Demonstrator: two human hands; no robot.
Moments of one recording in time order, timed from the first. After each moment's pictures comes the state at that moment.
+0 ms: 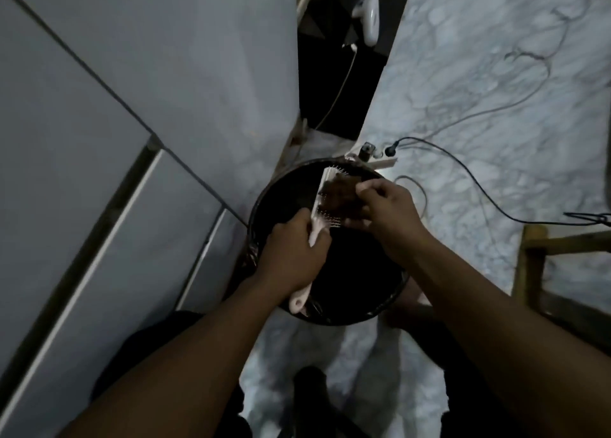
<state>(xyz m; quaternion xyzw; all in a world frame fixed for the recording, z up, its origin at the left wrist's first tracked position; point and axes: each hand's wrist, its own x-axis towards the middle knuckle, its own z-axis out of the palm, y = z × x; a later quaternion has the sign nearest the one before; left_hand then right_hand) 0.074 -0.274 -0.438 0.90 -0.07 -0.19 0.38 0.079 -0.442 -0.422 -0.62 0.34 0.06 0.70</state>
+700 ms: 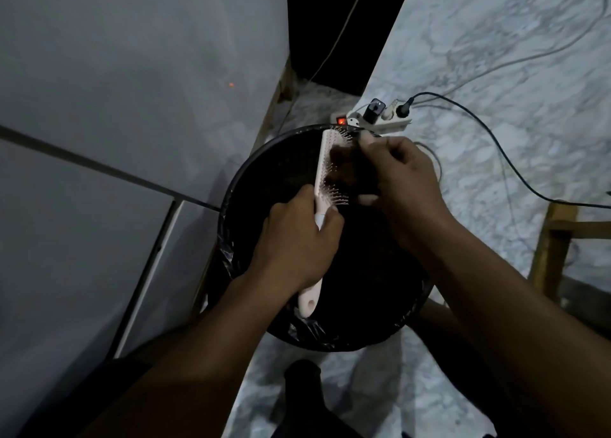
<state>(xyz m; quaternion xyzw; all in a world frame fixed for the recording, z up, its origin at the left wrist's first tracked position) 0.111 -0.299 -0.482 0.88 -0.06 -0.22 0.41 0.122 -0.452 -0.473 -0.62 0.34 0.05 0.70</state>
